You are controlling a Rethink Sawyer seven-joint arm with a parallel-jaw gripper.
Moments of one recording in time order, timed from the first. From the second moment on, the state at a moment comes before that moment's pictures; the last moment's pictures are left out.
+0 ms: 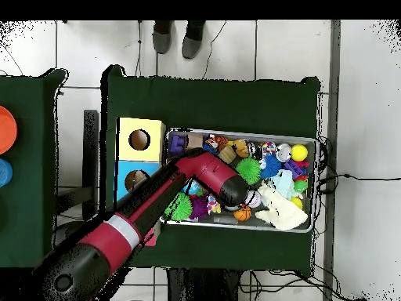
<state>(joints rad) 0.33 0.37 -0.99 1.03 -1.69 -0.90 4.11</state>
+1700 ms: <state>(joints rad) 0.30 0.35 -1.00 1.06 -1.66 -0.84 4.11</state>
